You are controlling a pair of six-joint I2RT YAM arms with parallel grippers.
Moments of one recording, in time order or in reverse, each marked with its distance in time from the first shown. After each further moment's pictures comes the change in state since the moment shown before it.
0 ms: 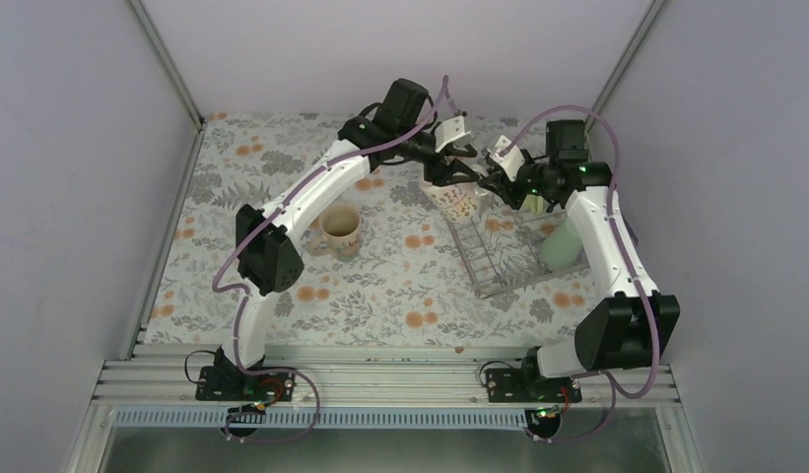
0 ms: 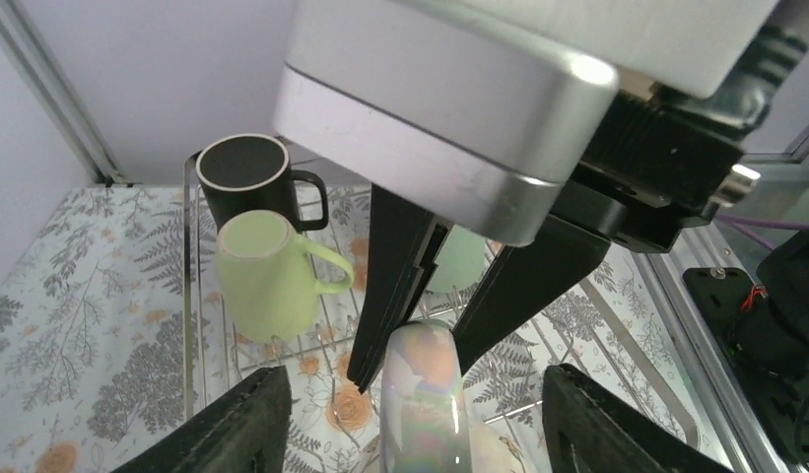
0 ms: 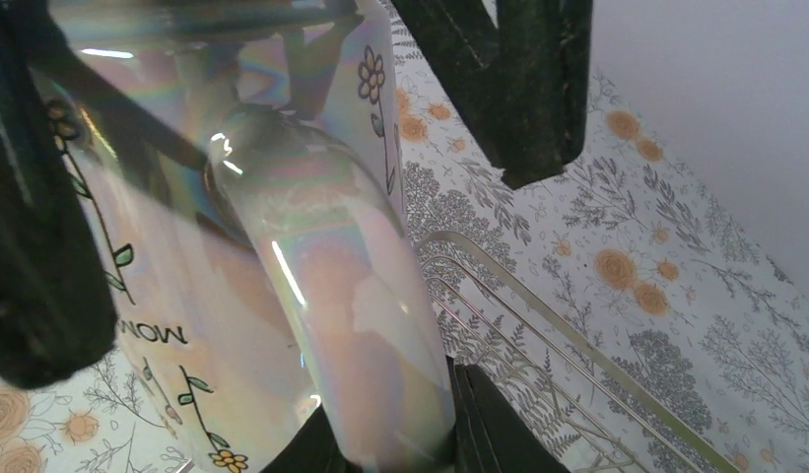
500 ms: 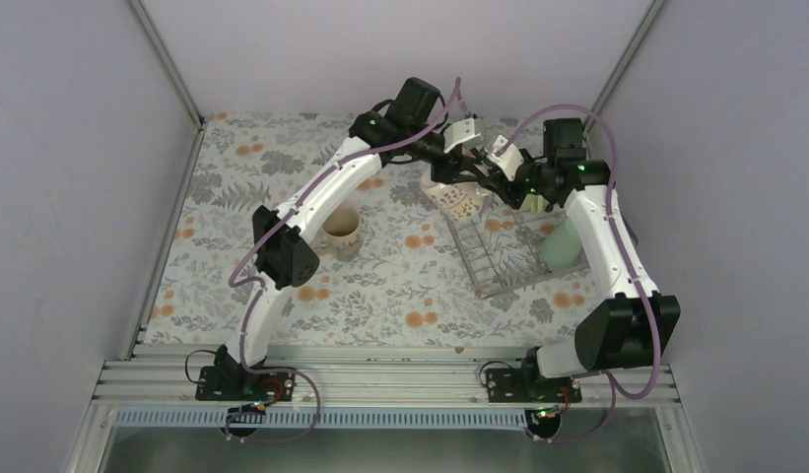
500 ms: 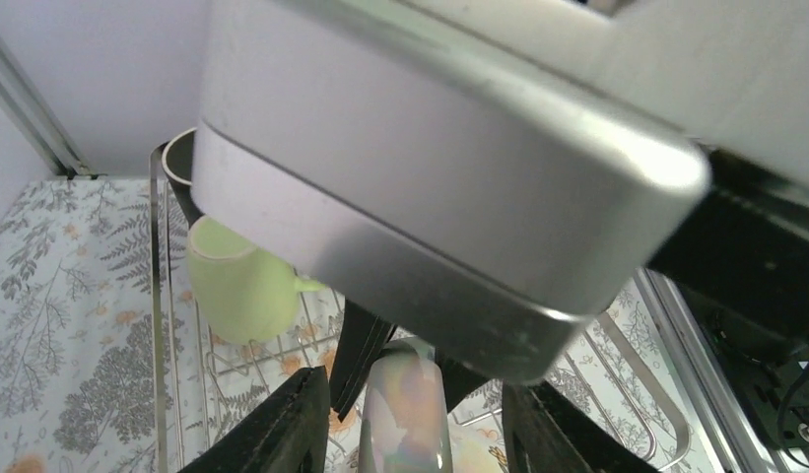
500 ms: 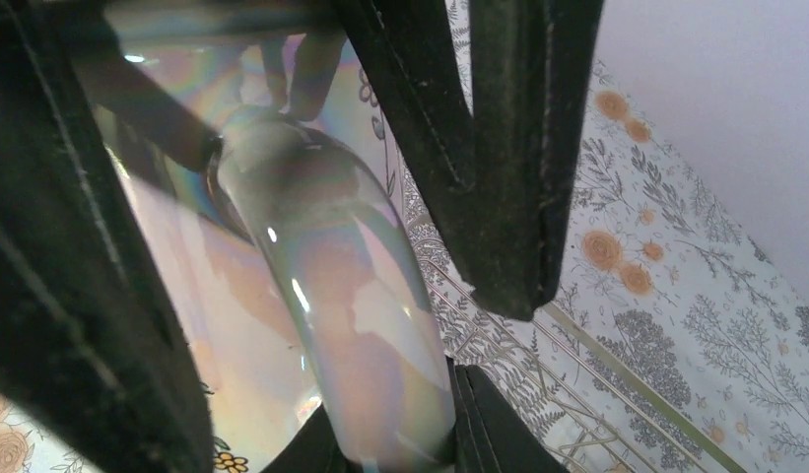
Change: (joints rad) left arm -0.021 0.136 0.247 -0.177 0.014 0.035; right arm 0.016 -0.002 0.021 -0.026 0.057 0.000
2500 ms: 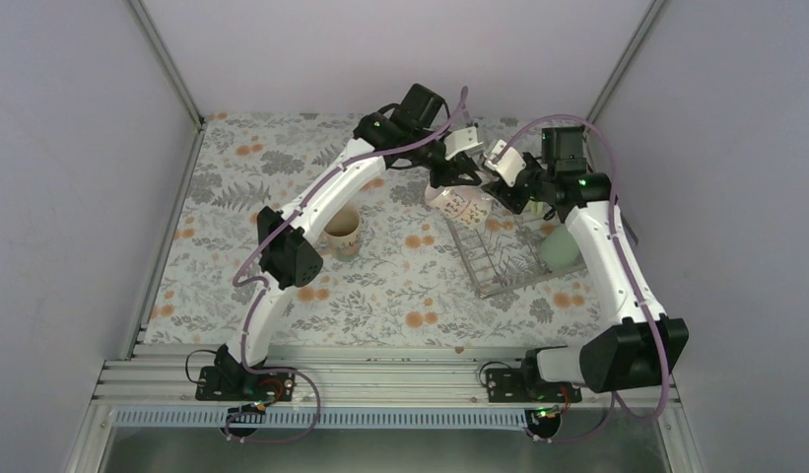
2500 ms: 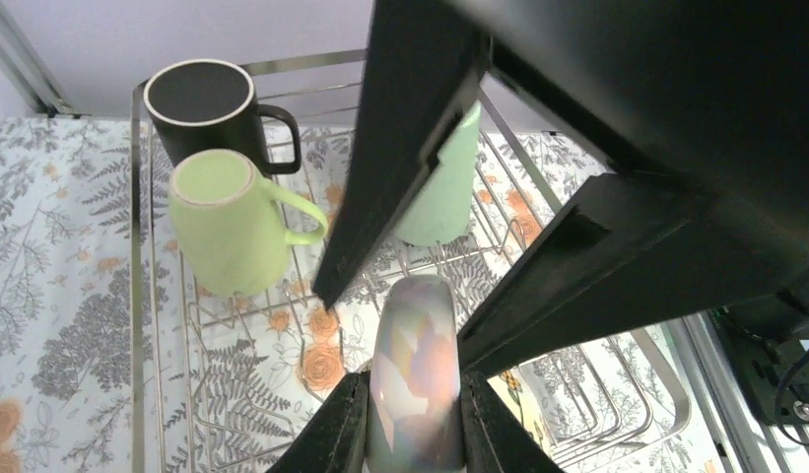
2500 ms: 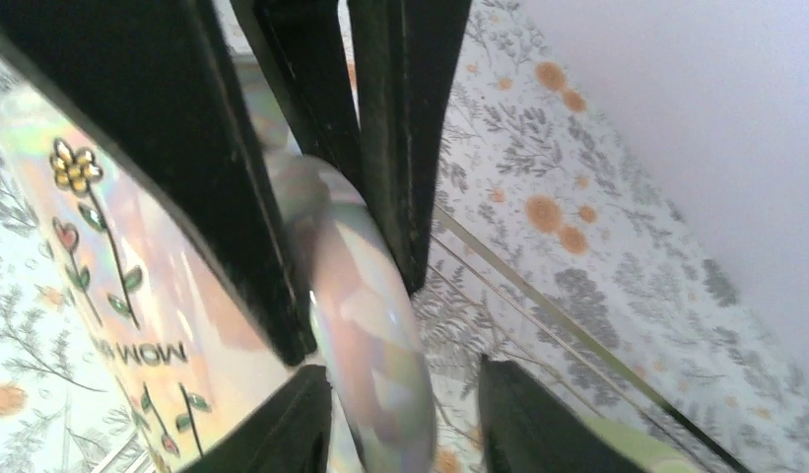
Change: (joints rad) left arm -0.021 0.031 0.047 -0.121 -0.069 0.020; right arm 0.054 -0.088 -0.056 0.043 0.175 0.022
